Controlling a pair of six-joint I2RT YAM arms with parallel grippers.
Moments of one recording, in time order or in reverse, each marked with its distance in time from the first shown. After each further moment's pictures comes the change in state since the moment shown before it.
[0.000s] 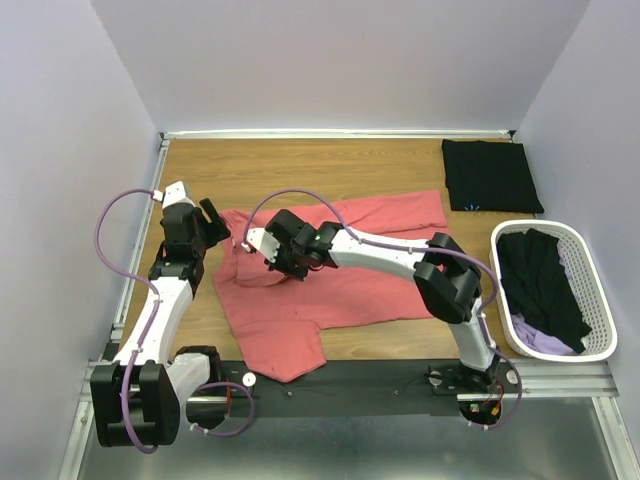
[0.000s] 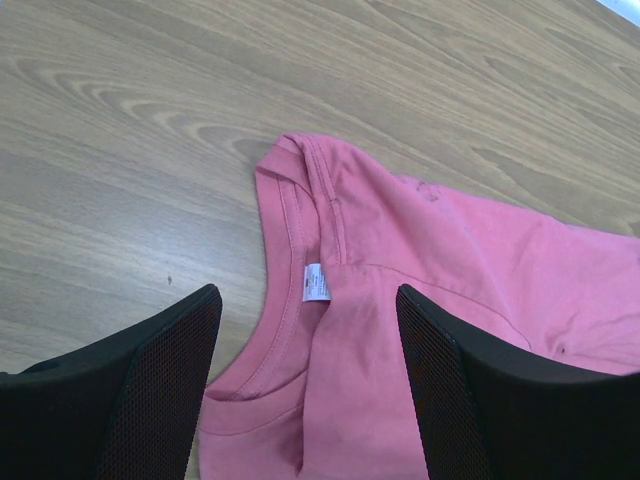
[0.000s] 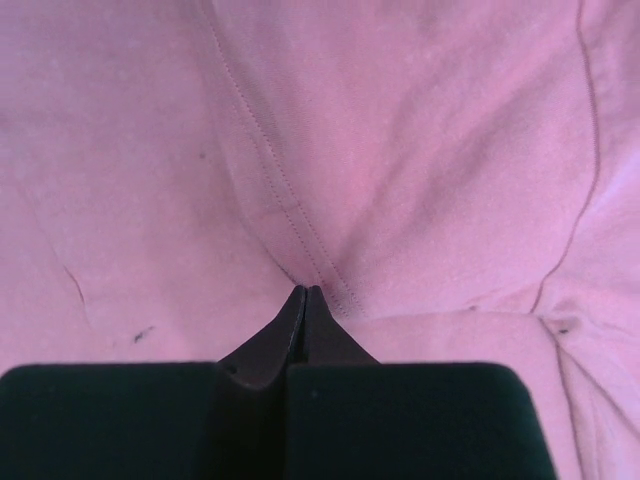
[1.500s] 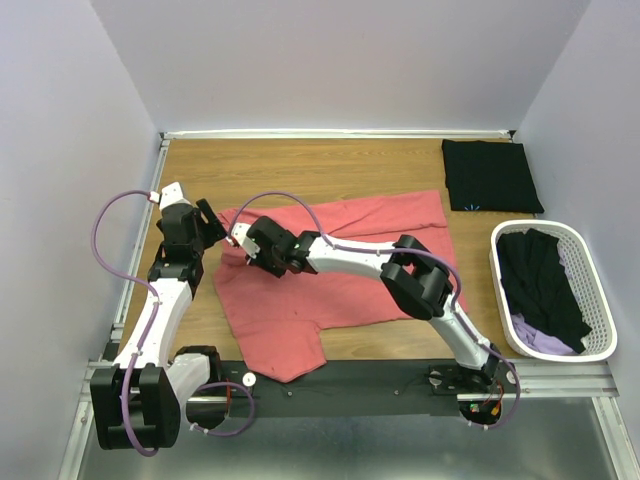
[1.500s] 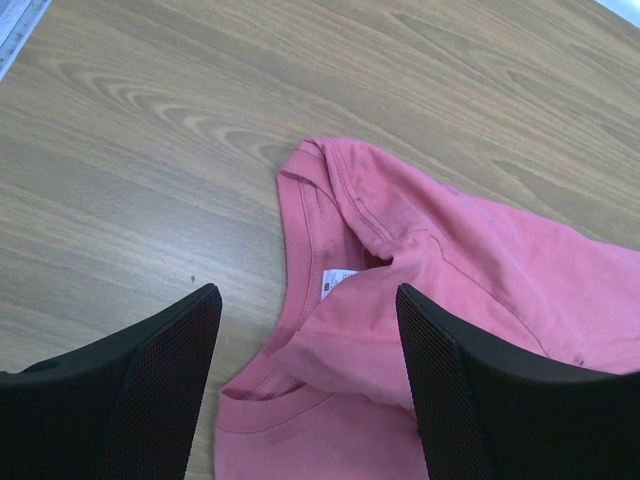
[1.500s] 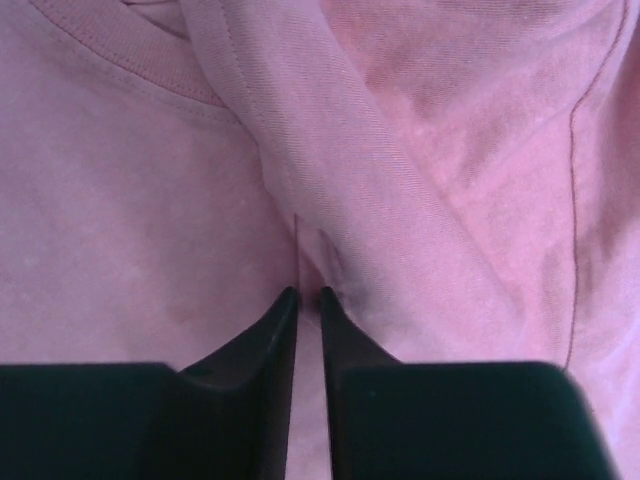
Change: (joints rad) left arm 0.000 -0.013 0.000 -0.016 -0.045 0.002; right arm 0.025 0.202 0.143 0.181 0.159 0.124
